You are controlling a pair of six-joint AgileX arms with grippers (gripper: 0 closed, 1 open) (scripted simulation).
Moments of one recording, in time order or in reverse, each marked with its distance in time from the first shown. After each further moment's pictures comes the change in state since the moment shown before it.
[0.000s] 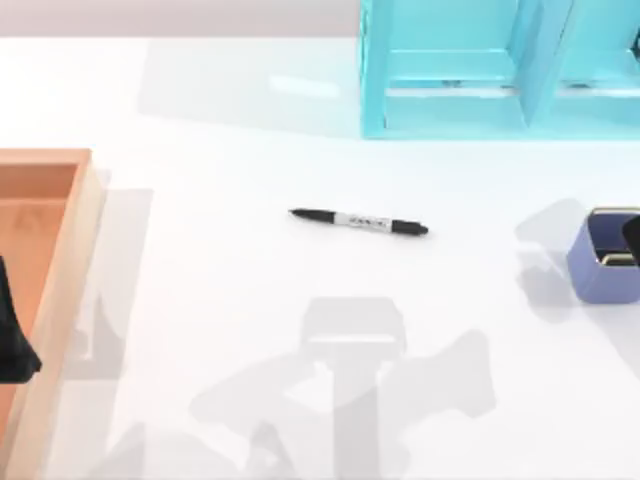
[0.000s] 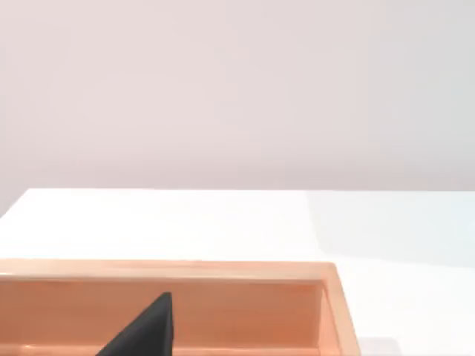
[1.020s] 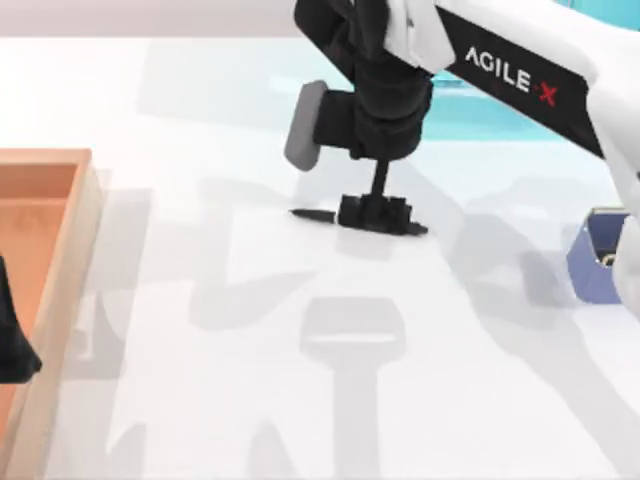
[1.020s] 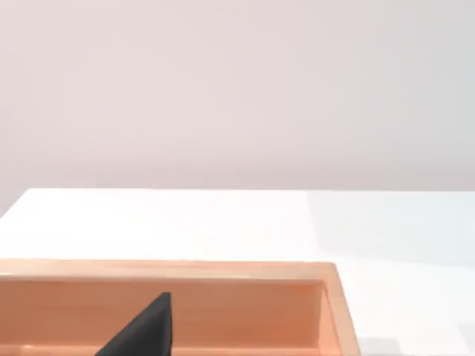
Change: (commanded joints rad) left arm 0.000 0.000 0.000 0.000 0.000 0.000; right arm 0.356 1.334 1.371 -0.601 0.017 -0.428
